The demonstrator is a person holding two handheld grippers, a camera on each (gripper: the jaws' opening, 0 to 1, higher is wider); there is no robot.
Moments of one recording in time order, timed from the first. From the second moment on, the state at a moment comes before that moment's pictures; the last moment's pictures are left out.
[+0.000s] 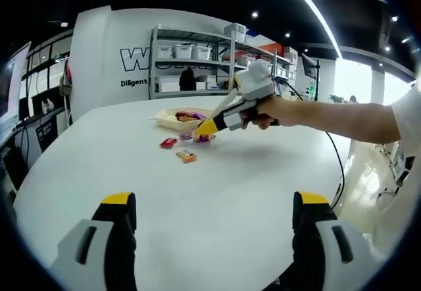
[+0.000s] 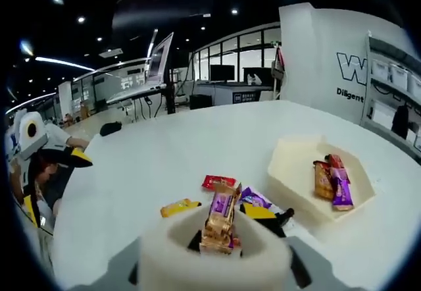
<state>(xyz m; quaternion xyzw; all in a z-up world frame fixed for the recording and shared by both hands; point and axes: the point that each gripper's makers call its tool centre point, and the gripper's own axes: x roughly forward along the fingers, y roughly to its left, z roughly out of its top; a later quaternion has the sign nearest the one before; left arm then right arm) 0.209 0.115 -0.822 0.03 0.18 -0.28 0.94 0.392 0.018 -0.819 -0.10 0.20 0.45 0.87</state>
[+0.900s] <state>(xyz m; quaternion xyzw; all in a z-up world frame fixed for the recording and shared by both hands) 0.211 0.110 -0.824 0.03 0.18 -0.28 0.94 0.463 -0.023 -0.767 -0.08 0.17 0.40 0.90</state>
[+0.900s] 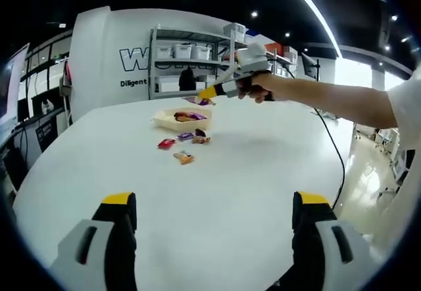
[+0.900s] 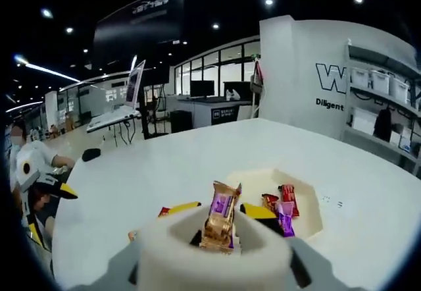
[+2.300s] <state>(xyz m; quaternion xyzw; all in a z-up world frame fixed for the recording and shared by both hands) 0.231 0.125 -0.833 0.04 0.20 -0.27 0.94 0.526 0.000 -0.842 -0.09 0.23 0.36 0.90</state>
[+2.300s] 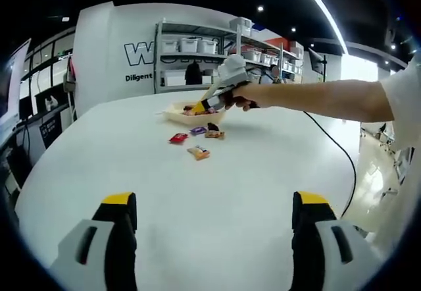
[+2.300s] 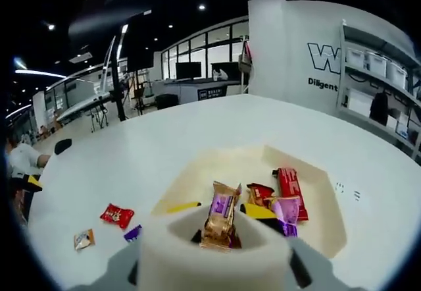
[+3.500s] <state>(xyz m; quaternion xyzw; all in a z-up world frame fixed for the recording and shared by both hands) 0.231 0.128 -0.838 0.04 0.21 -0.27 0.94 0.527 -0.003 -0.822 -0.08 0.20 0.35 0.91</state>
